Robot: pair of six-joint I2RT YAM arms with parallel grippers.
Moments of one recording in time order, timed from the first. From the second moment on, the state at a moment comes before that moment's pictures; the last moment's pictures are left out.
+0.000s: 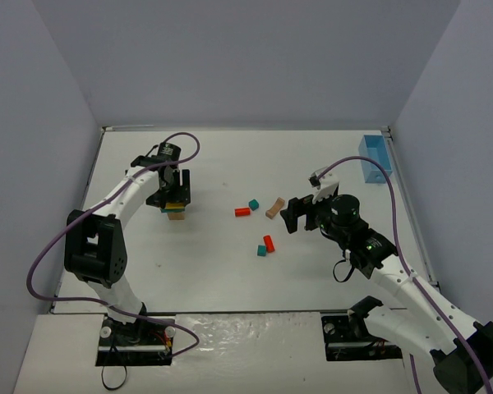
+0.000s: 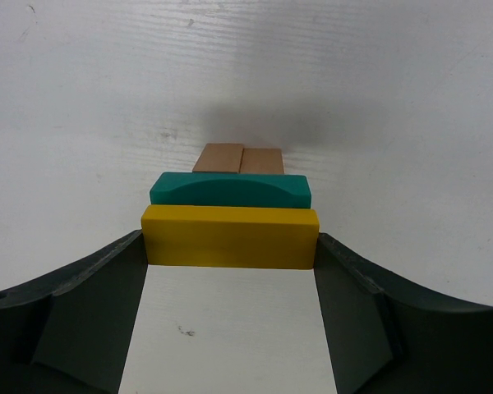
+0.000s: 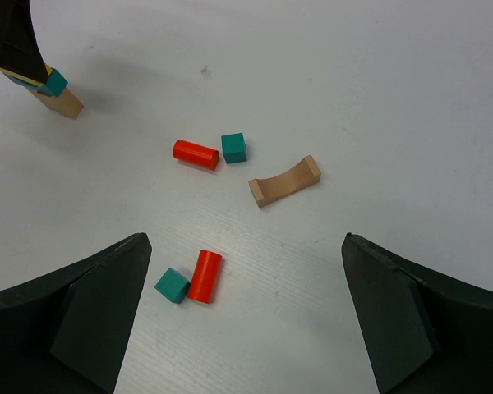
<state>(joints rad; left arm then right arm) -0.24 1.70 1.36 -0.84 -0.15 -0.30 0.54 0.87 0.65 -0.12 0.00 0.13</state>
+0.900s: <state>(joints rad) -0.23 1.70 1.36 -0.84 -0.13 -0.30 0.54 0.87 0.65 -0.12 0.00 0.13</state>
